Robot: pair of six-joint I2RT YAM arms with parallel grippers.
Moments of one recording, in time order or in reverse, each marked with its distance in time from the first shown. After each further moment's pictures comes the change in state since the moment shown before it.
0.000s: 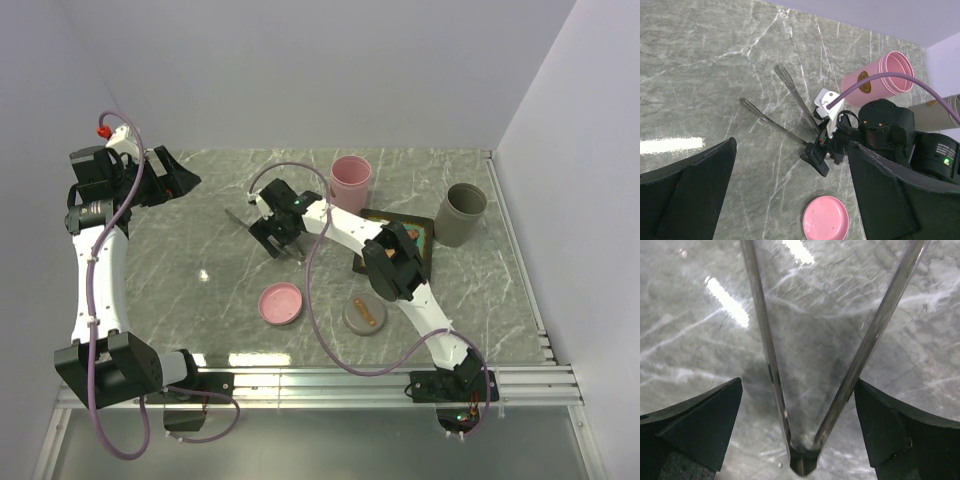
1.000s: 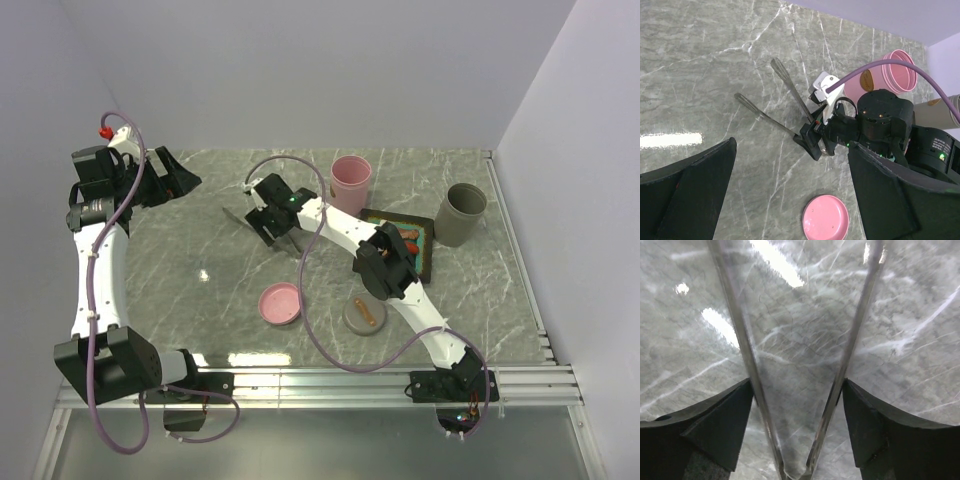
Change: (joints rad) left arm 0.000 0.021 0.000 -0.002 -0.001 -0.002; right arm 0.000 0.103 0.160 0.032 0.055 0.034
